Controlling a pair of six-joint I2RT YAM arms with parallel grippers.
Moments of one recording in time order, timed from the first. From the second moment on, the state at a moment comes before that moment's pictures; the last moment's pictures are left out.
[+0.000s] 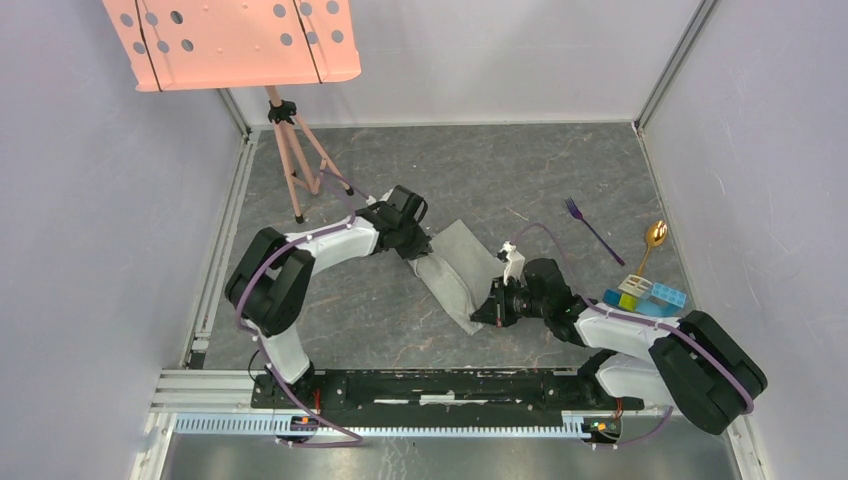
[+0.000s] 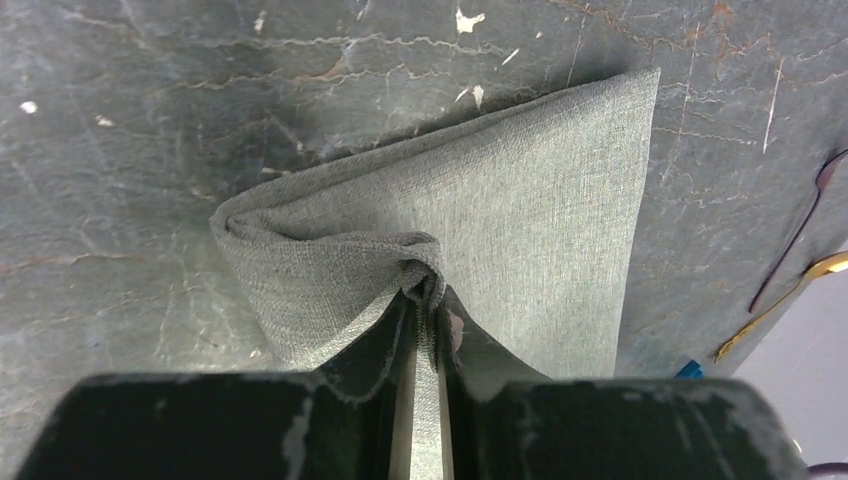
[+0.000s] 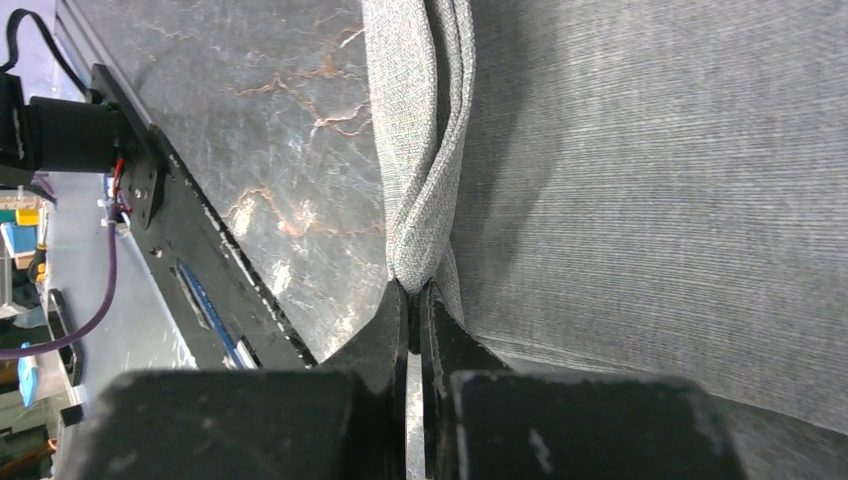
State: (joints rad) left arm -0.62 1.75 1.07 -0.31 -0.02 -1.13; right arm 0.63 1.19 0.25 0.32 -0.48 0.55
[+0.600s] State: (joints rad) left arm -0.62 1.89 1.21 -0.37 -0.02 -1.07; right arm 0.58 1.23 0.24 0.34 -0.48 0.49
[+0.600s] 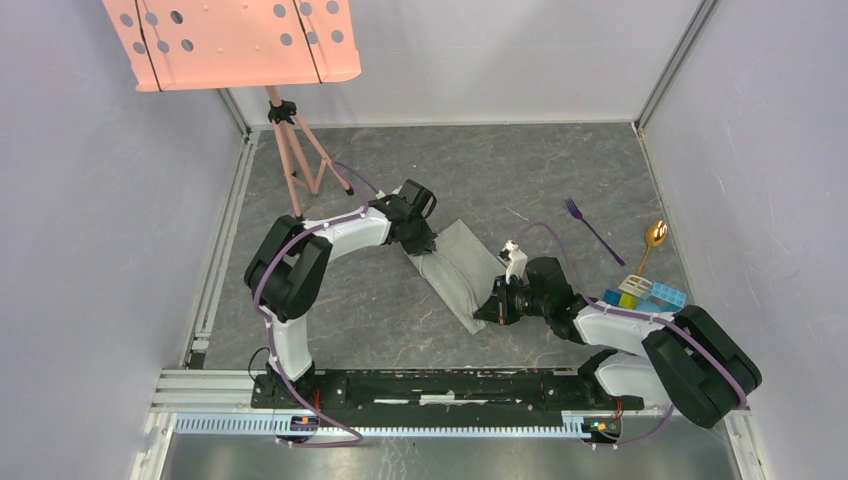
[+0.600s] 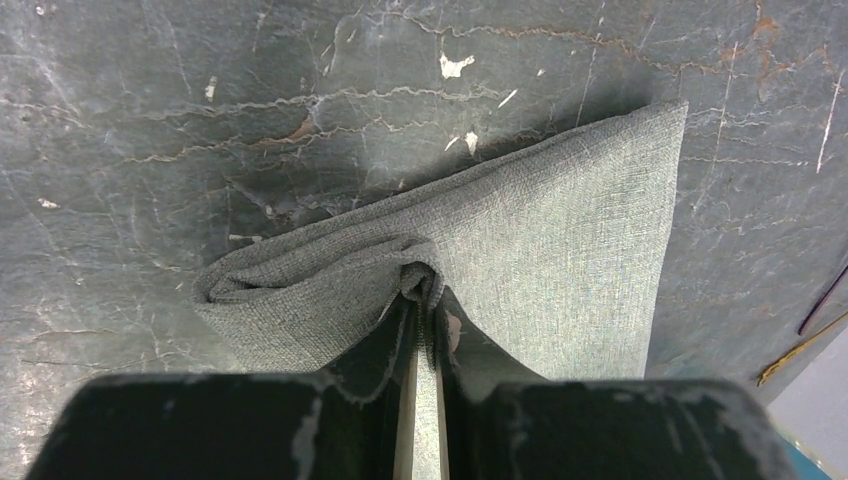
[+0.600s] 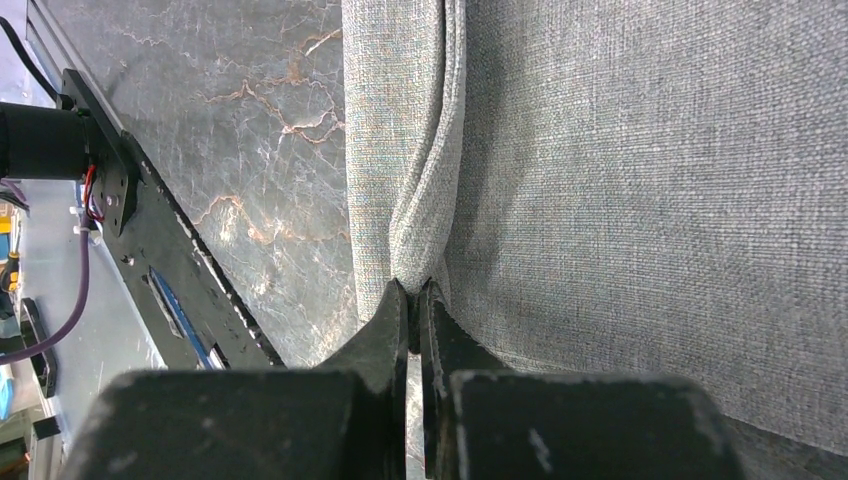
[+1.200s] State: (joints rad) left arm -0.62 1.92 1.23 -0.36 0.02 -1.05; right arm 0.58 1.24 0.36 0.23 -0.42 0.32
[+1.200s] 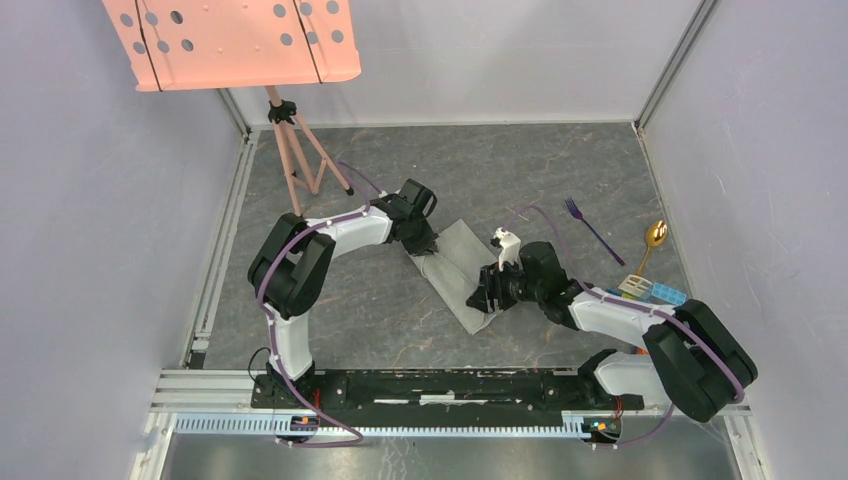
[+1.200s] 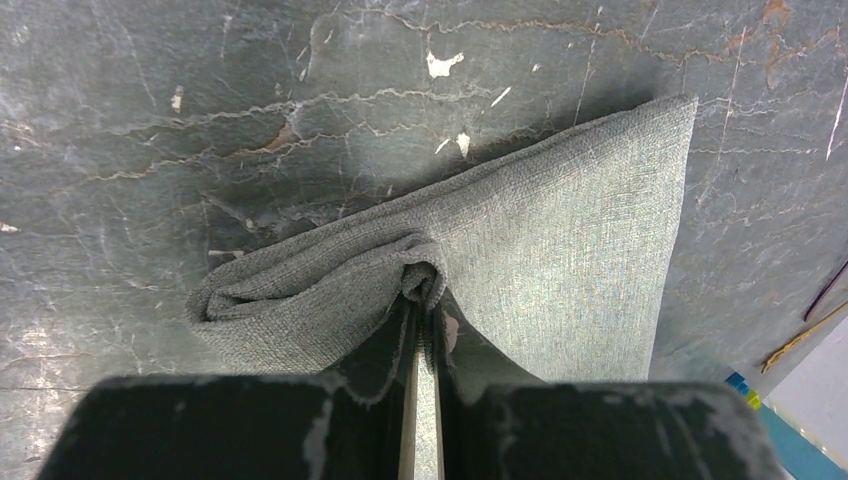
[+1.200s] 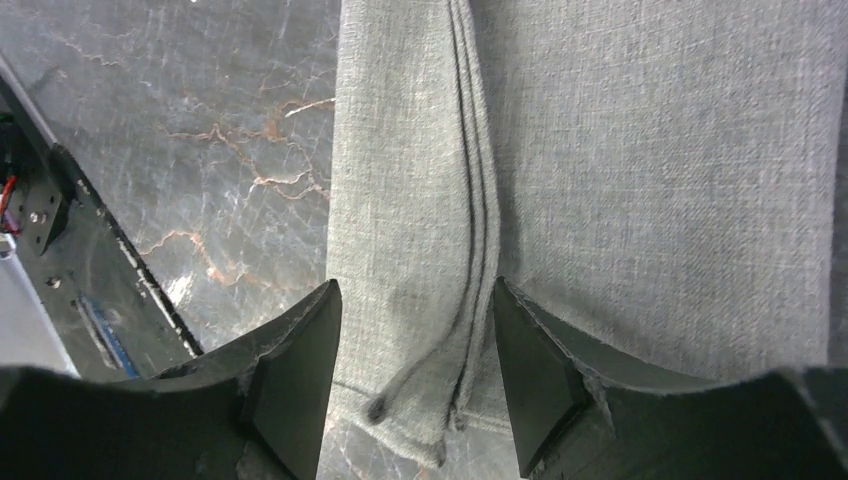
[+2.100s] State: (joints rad) left arm -0.48 1.55 0.99 -0.16 0.32 -0.96; right arm 0.59 1.27 0.35 0.19 -0.27 0.29
